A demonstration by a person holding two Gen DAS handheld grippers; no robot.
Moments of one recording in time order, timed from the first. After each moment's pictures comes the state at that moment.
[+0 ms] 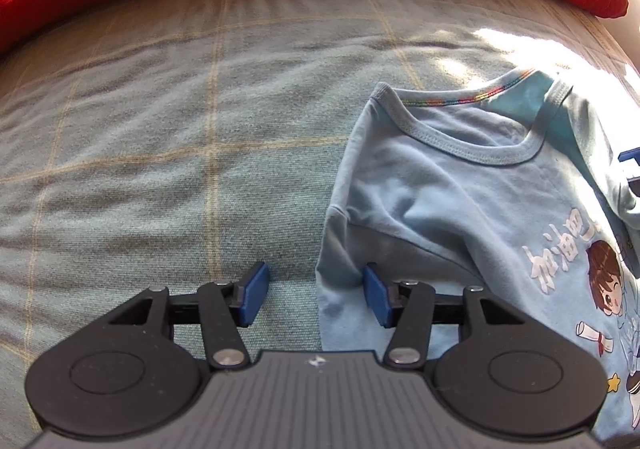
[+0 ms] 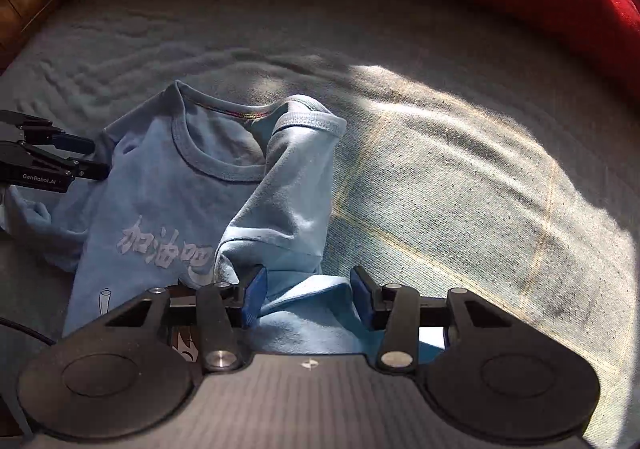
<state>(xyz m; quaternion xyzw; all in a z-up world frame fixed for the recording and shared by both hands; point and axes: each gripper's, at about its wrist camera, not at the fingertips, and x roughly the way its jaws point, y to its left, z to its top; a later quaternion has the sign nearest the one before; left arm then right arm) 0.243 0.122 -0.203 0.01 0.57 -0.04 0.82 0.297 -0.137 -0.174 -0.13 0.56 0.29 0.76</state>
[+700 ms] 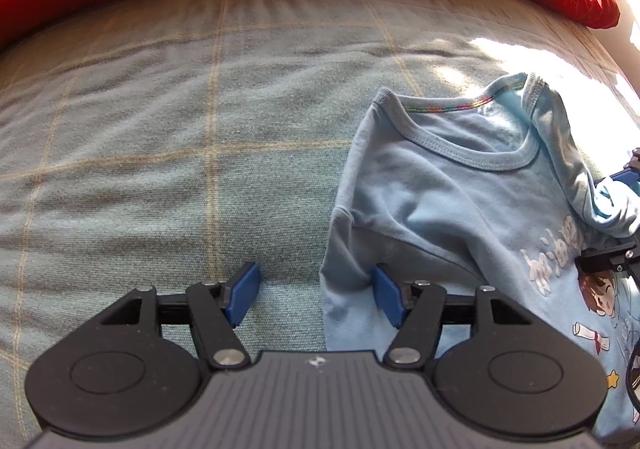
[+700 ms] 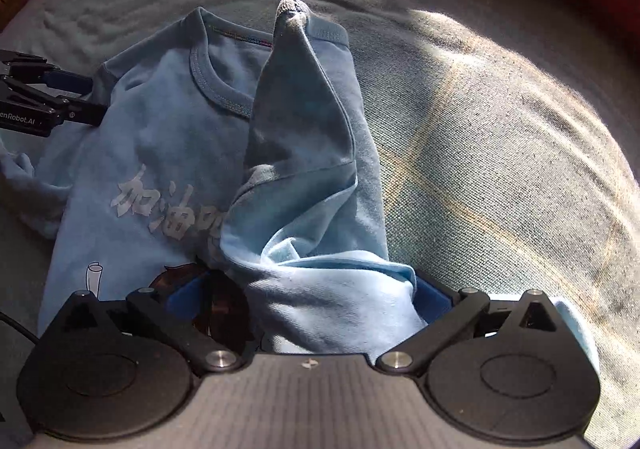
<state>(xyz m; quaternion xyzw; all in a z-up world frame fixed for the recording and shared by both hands) 0.232 0.135 -0.205 0.00 0.55 -0.06 0.83 0.285 -0.108 -0.213 -0.16 0.59 0.29 0.73</state>
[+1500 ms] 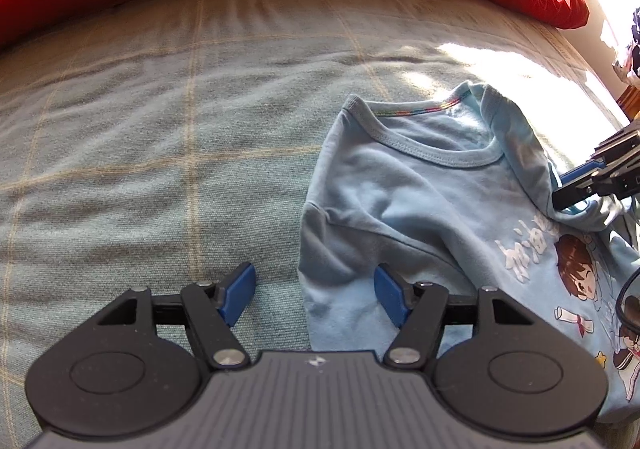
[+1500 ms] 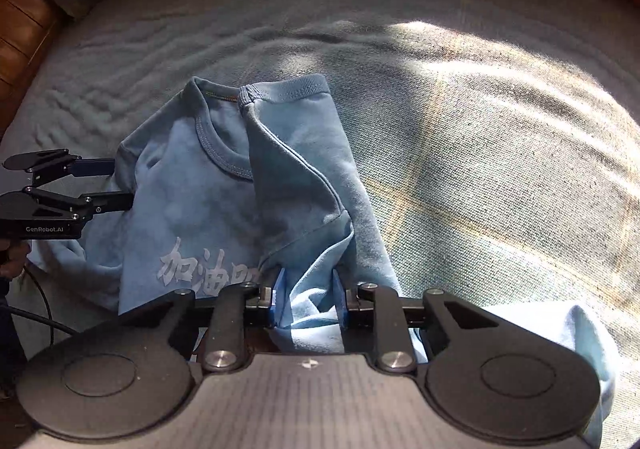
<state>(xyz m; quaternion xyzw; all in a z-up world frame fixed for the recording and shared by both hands) 0.226 0.133 -0.203 0.00 0.53 -0.11 0.84 0.315 -0.117 -0.199 -0.04 0.62 0.30 0.73</state>
